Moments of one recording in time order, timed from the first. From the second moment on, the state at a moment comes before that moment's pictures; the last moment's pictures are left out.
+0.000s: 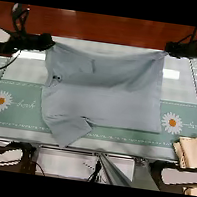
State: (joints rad) left arm 0.03 -1.39 1.20 0.87 -0.64 -1.27; right arm -0.08 -1.62 1.55 -1.35 0.73 1.55
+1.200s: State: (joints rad) left arm 0.10 -1.57 1.27 1.04 -1.23 -1.35; right arm -0.12 -1.67 1.55 -1.34 1.22 1.47
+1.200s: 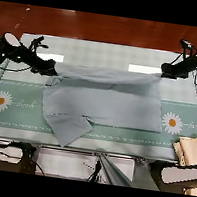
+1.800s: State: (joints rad) left arm 0.27 -1.30 1.03 1.07 -1.44 -1.34; right arm -0.33 -1.48 1.38 -1.33 1.44 1.38
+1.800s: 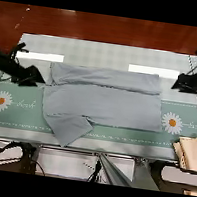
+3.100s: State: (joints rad) left arm 0.17 -1.19 0.42 0.87 -1.18 -1.23; right arm -0.60 -1.26 0.95 -1.05 1.32 1.19
